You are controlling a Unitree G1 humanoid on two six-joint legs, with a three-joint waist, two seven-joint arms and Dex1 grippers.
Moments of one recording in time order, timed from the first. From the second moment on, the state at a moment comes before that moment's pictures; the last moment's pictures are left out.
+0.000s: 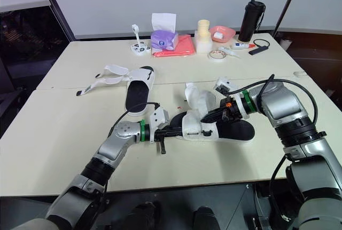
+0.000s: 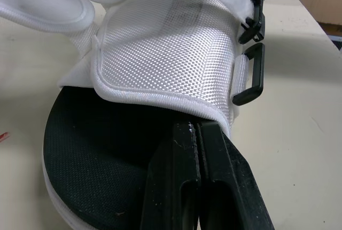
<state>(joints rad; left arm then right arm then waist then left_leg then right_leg) -0.55 0.20 -0.29 0.33 -0.12 0.11 -1.00 -0.85 -0.84 0.28 0.19 0.30 0.92 1.46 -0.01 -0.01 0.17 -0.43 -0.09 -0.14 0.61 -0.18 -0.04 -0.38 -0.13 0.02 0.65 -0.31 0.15</state>
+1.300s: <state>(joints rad) -0.56 0.19 -0.28 0.34 -0.12 0.11 -0.99 -0.33 -1.02 -0.17 -0.39 0.57 1.17 1.18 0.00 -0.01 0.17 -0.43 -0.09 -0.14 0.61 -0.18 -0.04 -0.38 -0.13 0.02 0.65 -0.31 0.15</state>
